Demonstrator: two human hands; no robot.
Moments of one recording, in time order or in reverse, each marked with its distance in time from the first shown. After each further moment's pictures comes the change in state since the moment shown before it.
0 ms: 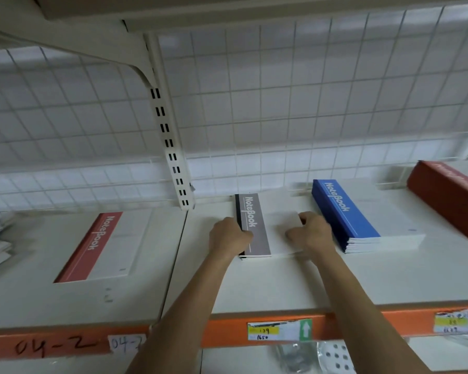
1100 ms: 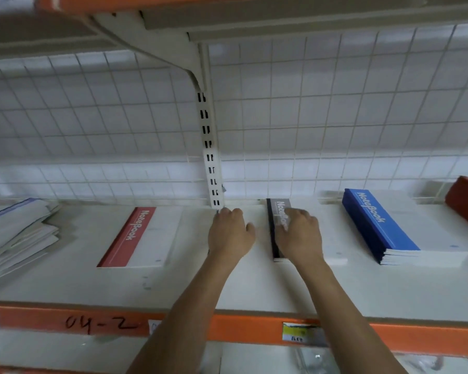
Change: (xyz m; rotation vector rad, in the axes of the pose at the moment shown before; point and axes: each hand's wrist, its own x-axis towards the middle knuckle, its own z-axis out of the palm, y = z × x) left_hand -0.018 -0.037 -0.047 0.232 0.278 0.150; right_hand -0.061 -0.064 0.045 -0.211 0.082 -0.354
